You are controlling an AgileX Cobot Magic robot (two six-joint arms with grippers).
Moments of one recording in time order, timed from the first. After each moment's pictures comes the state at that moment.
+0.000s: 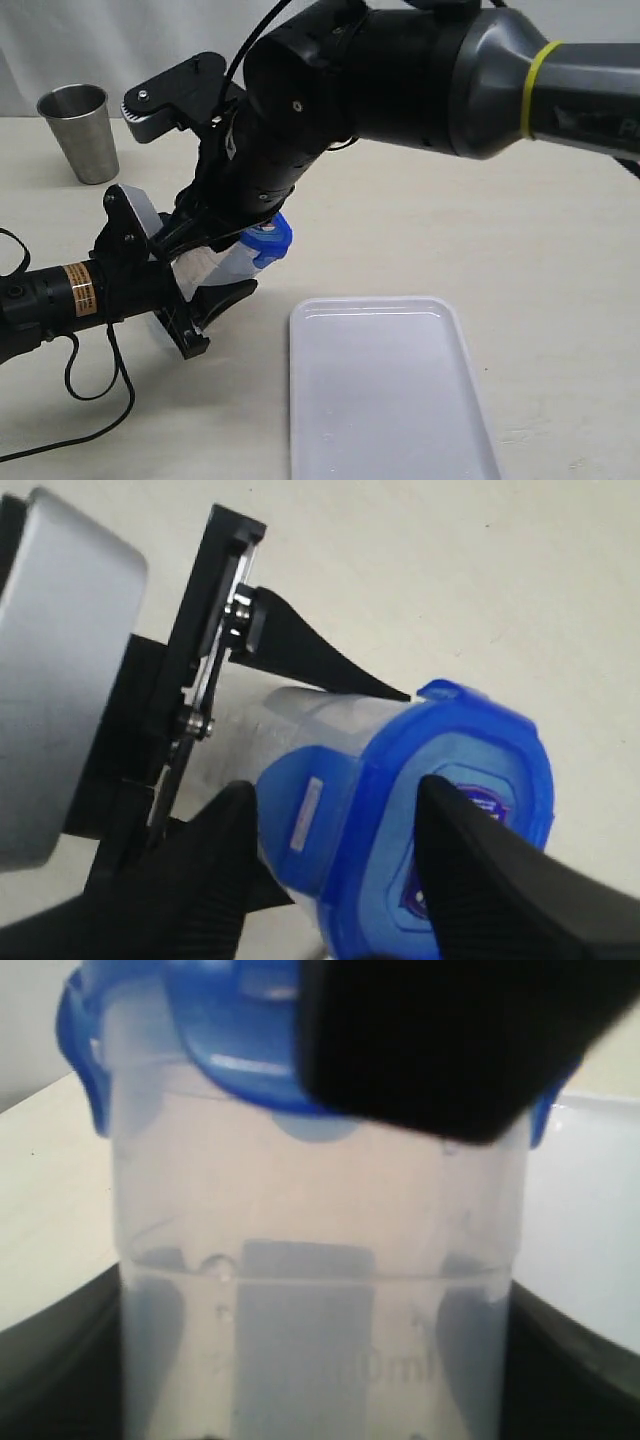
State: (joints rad) left arm -0.26 1.95 -0.53 0.78 -1.07 0.01; right arm 0.85 1.90 -1.56 -0.13 0.77 0.06
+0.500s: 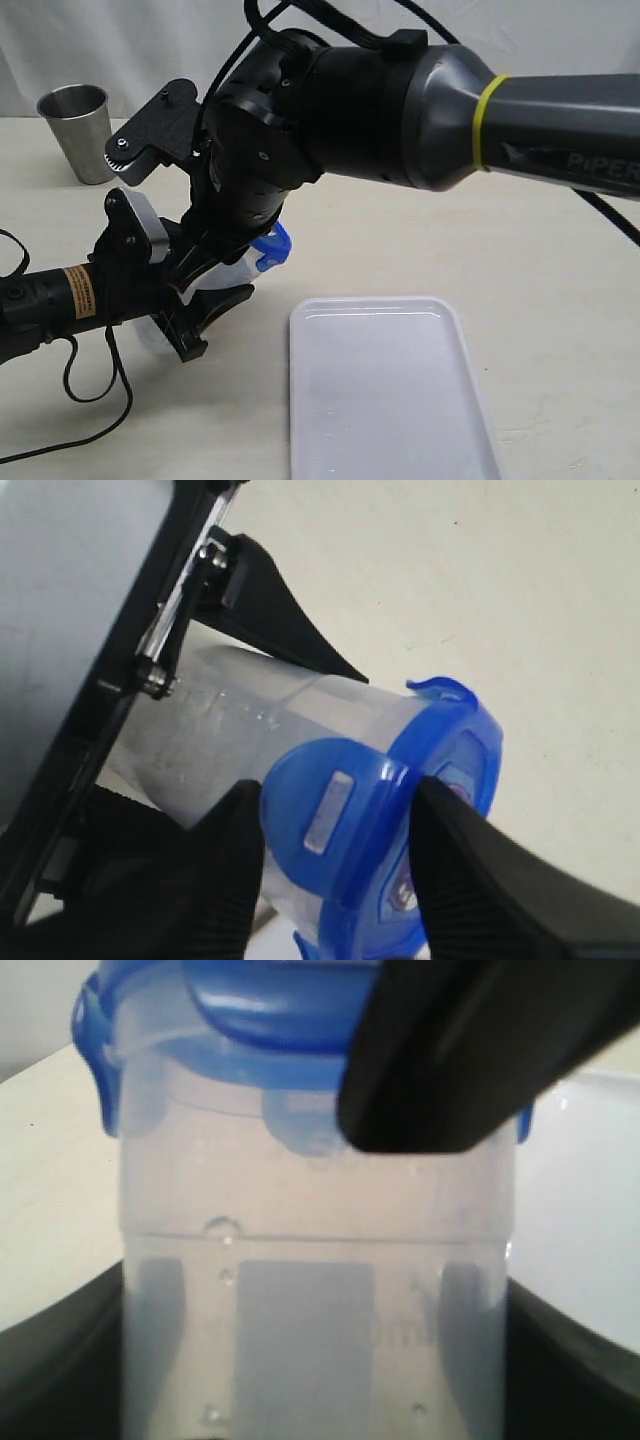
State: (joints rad) left arm -0.26 1.95 -0.53 0.78 -1.03 0.00; right arm 0.91 1.93 -1.57 -0.32 0.80 0.07
